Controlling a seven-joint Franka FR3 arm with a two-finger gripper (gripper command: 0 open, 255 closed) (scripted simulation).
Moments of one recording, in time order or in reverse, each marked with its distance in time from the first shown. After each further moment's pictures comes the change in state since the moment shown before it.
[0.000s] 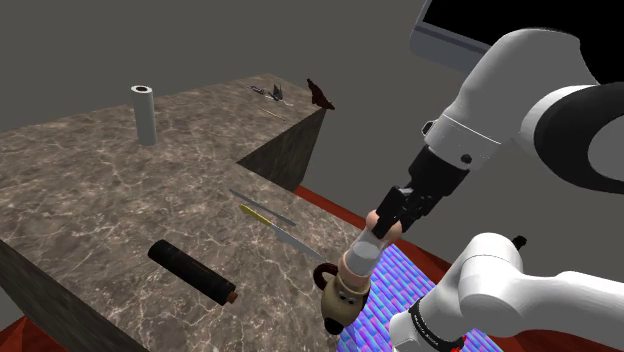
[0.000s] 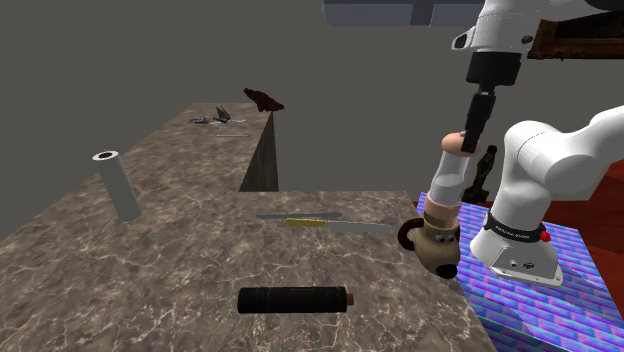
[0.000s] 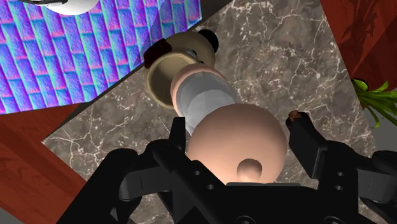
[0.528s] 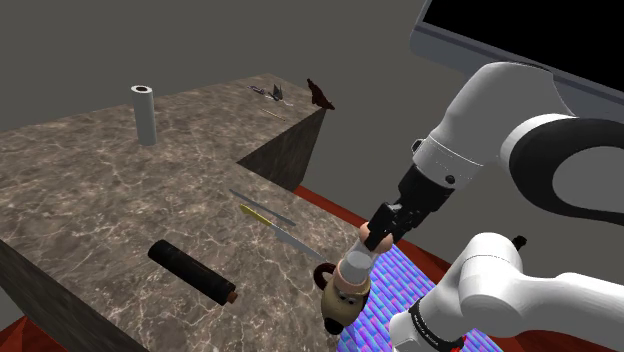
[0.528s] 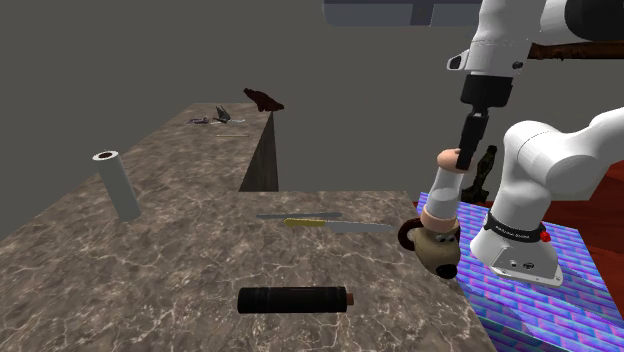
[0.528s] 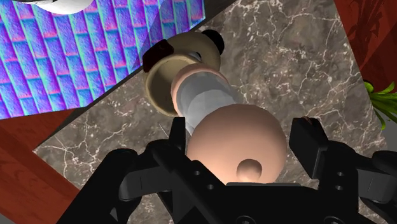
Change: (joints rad) arm 0.012 -0.033 0.022 -0.105 0.024 0.072 -0.015
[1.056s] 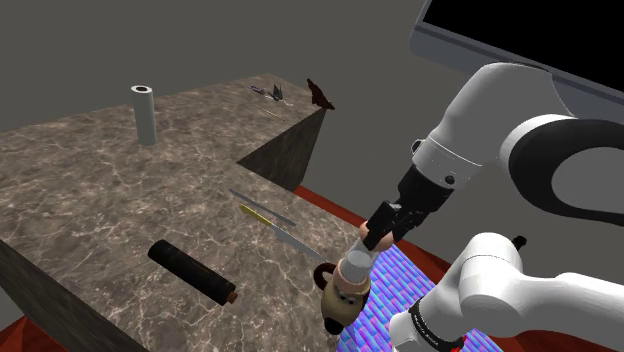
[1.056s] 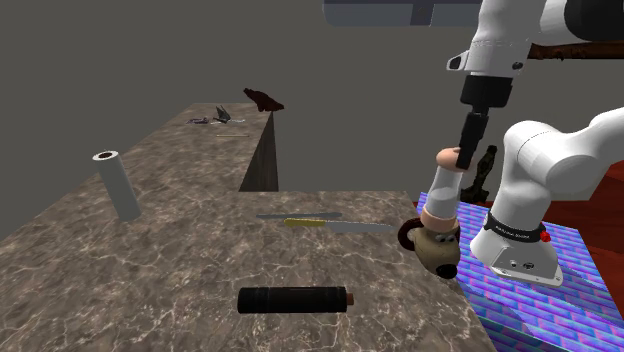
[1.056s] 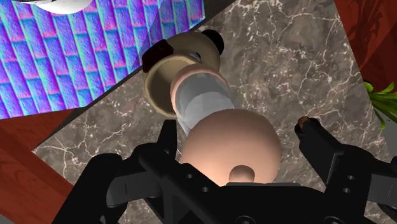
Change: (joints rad) arm 0.001 0.001 0.001 -0.002 0.001 0.003 0.000
